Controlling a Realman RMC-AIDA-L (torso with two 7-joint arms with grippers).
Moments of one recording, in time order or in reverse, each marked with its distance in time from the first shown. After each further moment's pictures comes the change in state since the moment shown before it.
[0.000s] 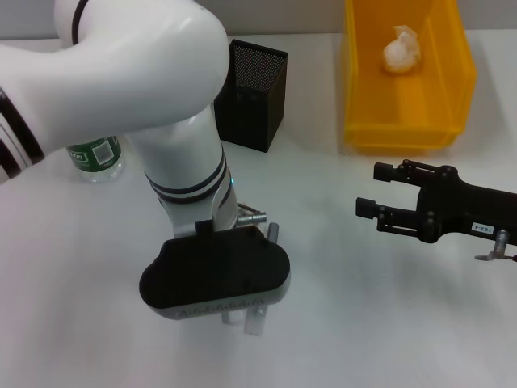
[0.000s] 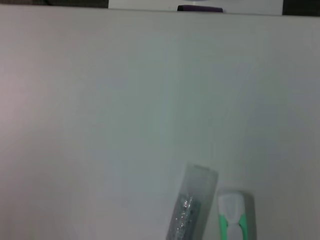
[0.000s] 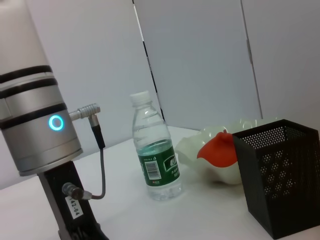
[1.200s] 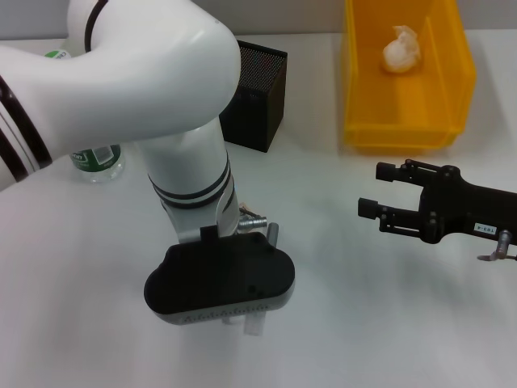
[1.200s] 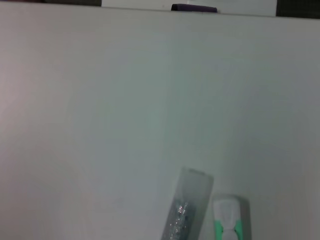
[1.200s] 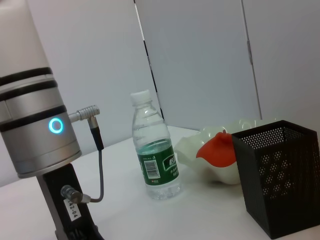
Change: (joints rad) left arm -0.013 0.000 0.036 -0.008 0.000 -0.003 -0.039; right arm -0.004 -0.002 0.000 -0.005 0.000 -0.003 -0.009
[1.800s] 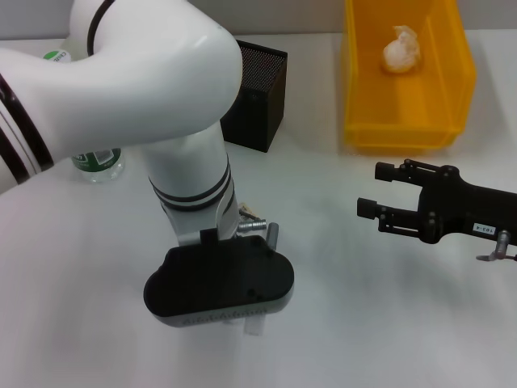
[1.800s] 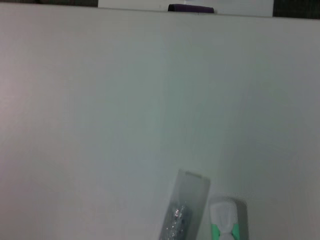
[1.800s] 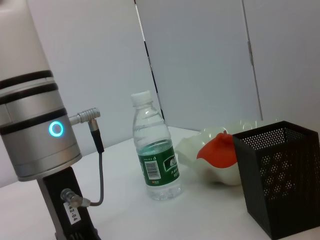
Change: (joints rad) left arm -0.001 0.000 0.013 -0.006 -0.001 -0.004 0.000; right arm 0.000 0.002 0.000 0.000 0.001 0.001 -0.002
